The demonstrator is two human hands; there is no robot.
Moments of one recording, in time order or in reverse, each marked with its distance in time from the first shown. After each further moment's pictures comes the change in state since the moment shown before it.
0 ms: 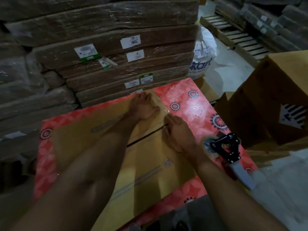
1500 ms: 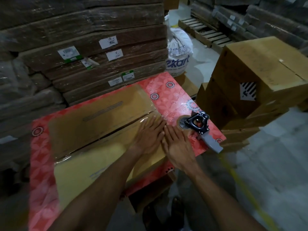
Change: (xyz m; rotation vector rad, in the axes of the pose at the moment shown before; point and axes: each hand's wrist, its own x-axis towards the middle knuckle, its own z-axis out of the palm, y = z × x) left_hand -0.177 0.101 0.091 0.023 0.114 0.491; right_hand -0.181 0.008 -0.004 -0.147 -0.066 0.202
